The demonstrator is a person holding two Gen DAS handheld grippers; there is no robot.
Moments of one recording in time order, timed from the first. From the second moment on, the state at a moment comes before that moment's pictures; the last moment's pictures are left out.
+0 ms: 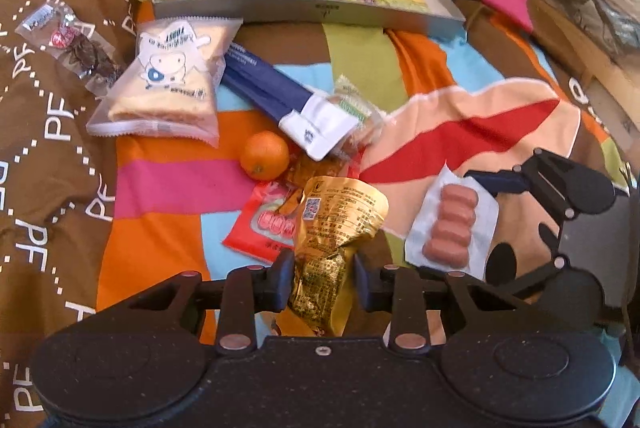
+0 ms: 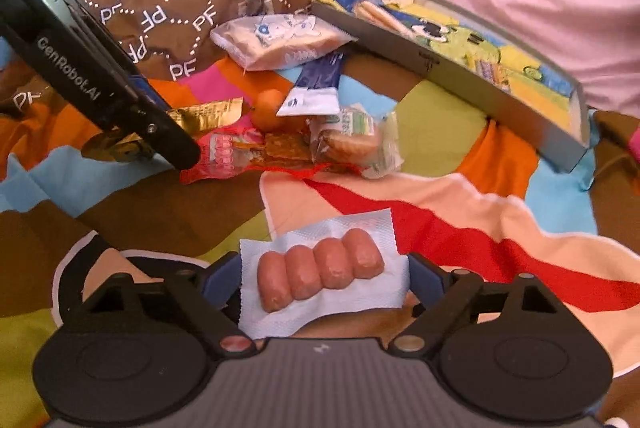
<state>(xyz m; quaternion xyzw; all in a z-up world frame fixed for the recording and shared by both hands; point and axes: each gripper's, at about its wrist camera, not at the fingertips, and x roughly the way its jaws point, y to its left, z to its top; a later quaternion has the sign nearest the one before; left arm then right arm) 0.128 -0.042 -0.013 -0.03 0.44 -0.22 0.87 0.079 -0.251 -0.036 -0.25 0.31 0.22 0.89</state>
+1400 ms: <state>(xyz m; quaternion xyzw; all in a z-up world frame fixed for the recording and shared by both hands) 0.161 -0.046 -0.017 -0.01 0.41 -0.26 0.88 0.104 -0.260 -0.013 -0.22 0.28 0.21 0.91</state>
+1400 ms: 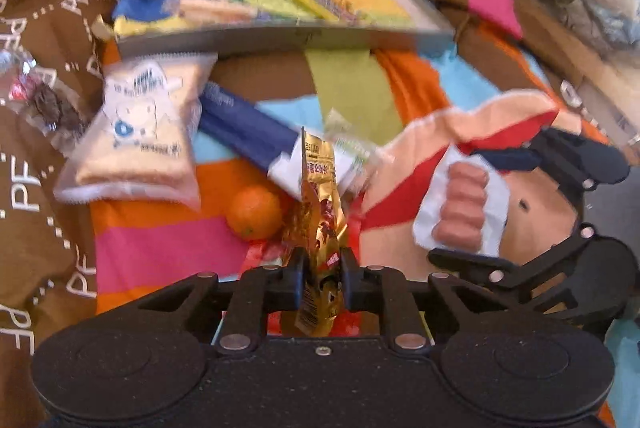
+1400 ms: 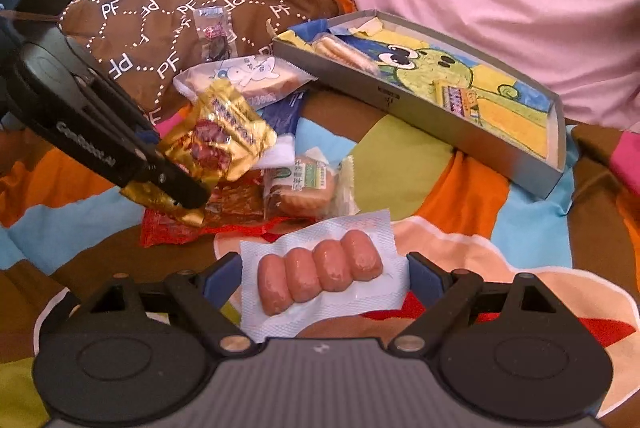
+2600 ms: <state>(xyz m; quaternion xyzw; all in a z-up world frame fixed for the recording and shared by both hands) 0.342 -0.122 0.046 -0.06 0.30 -0.17 0.94 0.283 -0.306 0.044 -0.09 0.23 0.07 0.97</state>
